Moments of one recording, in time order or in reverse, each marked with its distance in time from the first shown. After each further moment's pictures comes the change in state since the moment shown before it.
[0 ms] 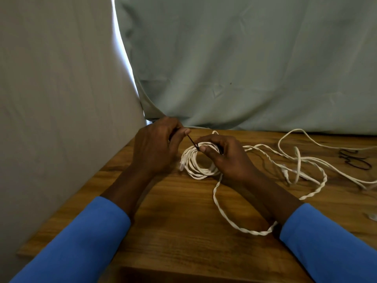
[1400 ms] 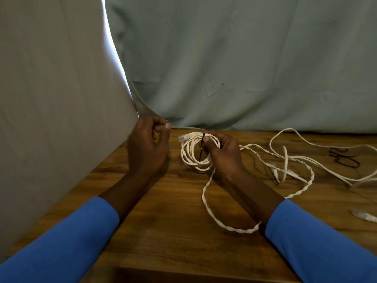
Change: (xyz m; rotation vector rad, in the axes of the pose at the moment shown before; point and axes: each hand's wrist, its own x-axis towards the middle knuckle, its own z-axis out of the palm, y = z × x) left_hand -0.011 0.012 0.017 -0.219 0.175 -0.313; right_hand 0.005 0.011 0.013 0.443 0.358 0.322
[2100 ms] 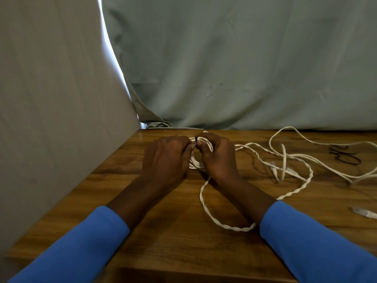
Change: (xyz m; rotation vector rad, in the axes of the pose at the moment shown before) left_hand -0.016 0.029 0.010 0.381 -0.353 0.302; right_hand -0.004 0.009 0.000 -0.402 -0.026 -0.362
